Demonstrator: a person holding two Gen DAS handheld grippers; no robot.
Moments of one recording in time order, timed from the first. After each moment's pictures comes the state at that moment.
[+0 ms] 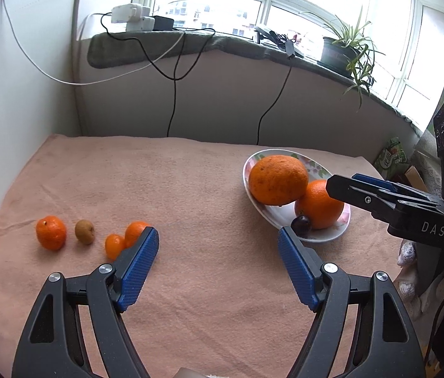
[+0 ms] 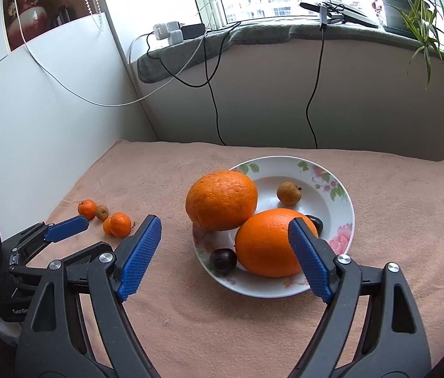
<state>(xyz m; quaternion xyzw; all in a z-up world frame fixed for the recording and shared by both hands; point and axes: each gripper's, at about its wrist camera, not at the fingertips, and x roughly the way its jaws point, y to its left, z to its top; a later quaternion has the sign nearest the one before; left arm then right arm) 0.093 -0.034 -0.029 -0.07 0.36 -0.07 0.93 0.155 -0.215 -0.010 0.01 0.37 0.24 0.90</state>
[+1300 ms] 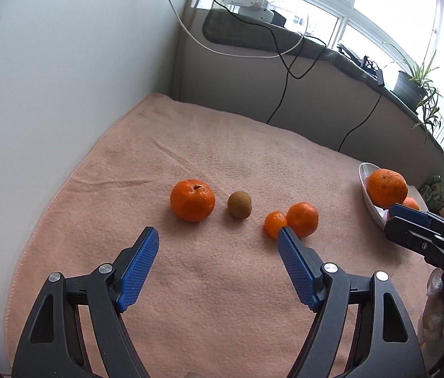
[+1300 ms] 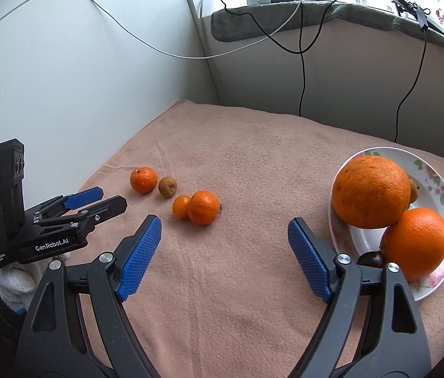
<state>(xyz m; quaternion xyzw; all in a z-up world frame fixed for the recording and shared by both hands) 0.064 0.108 -0.071 -0.14 0.38 0.03 0.91 0.135 -0.095 -0.041 -0.03 0.41 0.33 0.85</state>
